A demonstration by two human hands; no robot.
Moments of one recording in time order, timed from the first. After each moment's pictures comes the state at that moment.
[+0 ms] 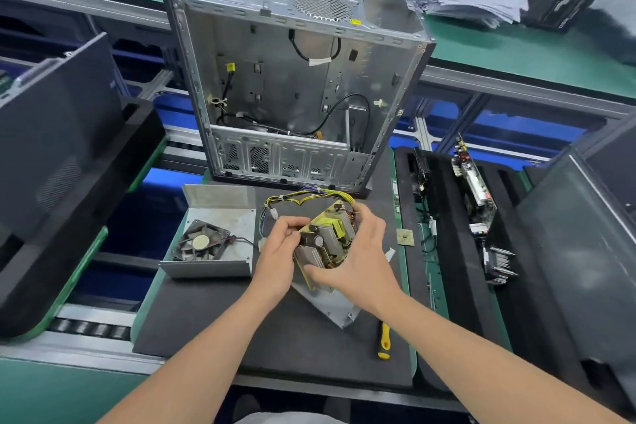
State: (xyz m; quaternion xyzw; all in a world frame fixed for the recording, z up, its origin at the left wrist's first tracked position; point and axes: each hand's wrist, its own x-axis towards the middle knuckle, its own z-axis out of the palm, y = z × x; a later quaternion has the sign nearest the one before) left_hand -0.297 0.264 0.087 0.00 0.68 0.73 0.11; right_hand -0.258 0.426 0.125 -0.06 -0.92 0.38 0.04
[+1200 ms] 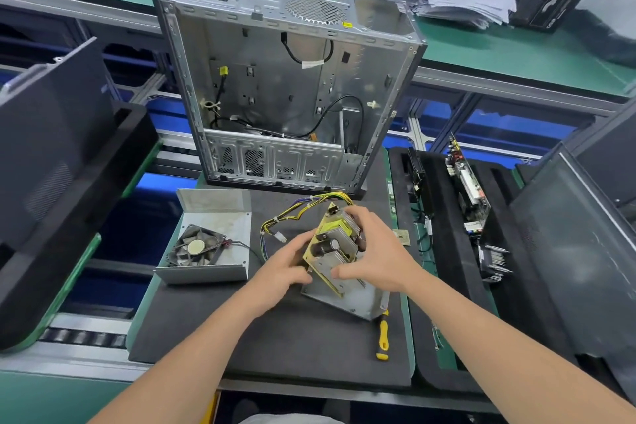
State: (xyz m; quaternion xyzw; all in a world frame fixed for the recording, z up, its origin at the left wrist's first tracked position) left_hand -0.293 0.249 0.093 0.14 0.68 0.65 0.30; right_hand -0.278 0.472 0.144 0.00 -0.93 0.35 -0.09
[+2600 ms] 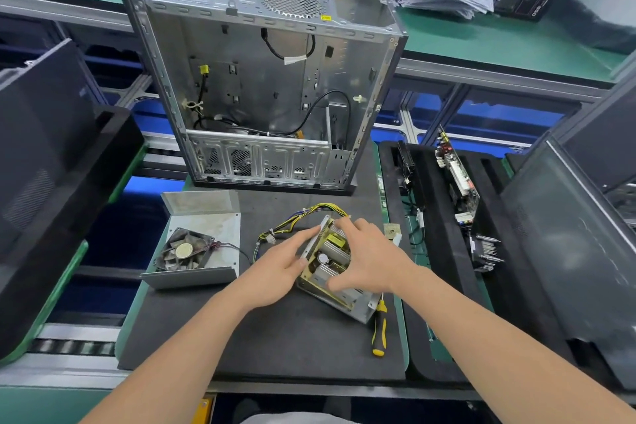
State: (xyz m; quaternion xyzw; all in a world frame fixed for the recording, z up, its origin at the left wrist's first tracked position) left_hand -0.304 0.257 0.102 0.23 0.81 0.48 0.25; right_hand -0.275 0.474 0.143 0.02 -0.97 0.14 -0.18
